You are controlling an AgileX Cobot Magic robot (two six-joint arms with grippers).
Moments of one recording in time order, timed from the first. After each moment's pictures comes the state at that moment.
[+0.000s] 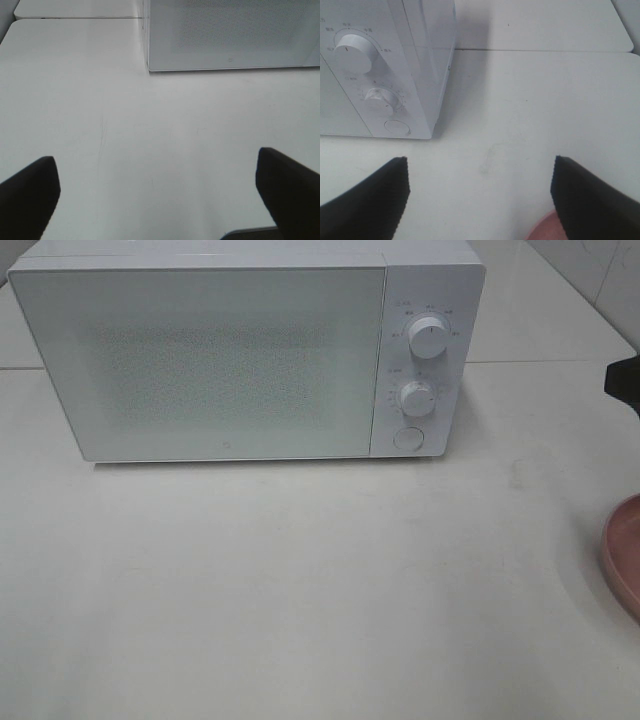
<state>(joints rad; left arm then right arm) 0.03 -0.01 -0.51 -0.15 1.09 0.08 0.09 0.94 -0.49 -0.02 0.06 0.12</state>
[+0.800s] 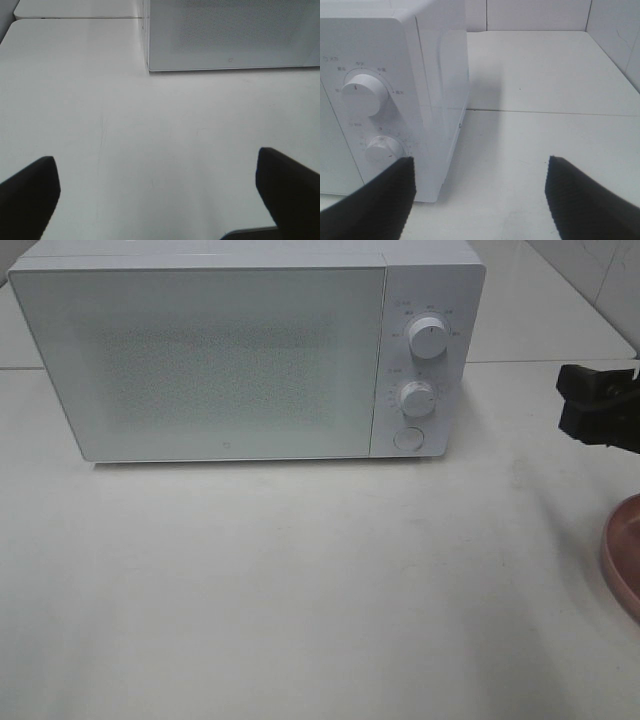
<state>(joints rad) 0.03 -0.01 -0.51 -0.15 1.09 0.08 0.14 1.23 -0.27 0.13 -0.75 -0.04</state>
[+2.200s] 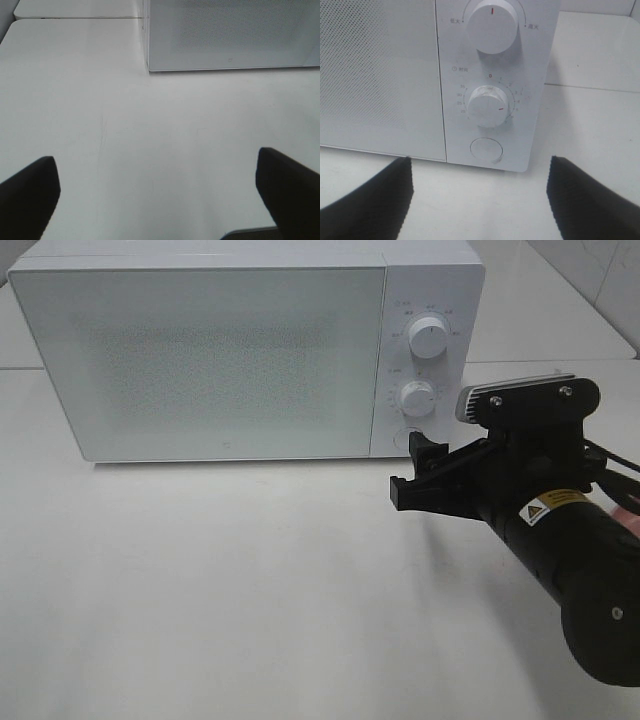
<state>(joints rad) 0.03 -0.01 -0.51 -0.15 1.09 0.08 0.79 1.70 -0.36 0.81 -1.17 -0.26</state>
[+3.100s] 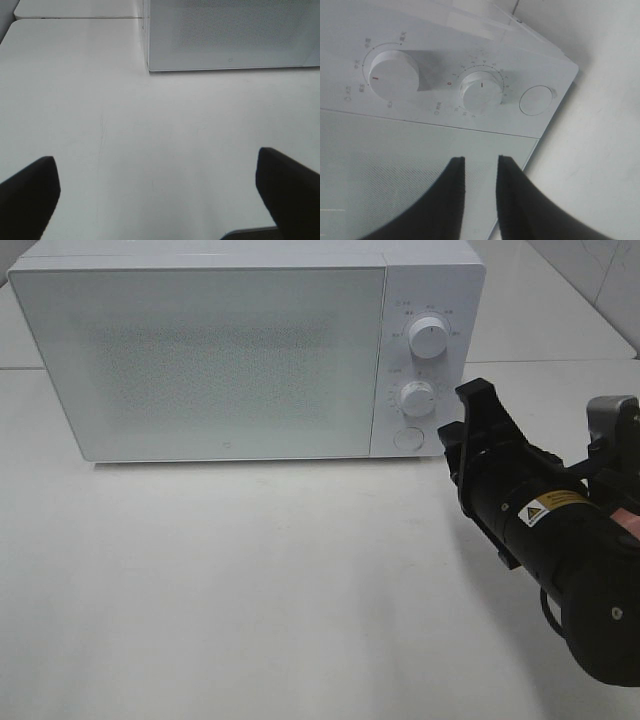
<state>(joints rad) 0.03 -0.01 -0.51 -0.15 1.09 0.08 0.79 1.70 -0.36 0.81 -1.16 1.02</state>
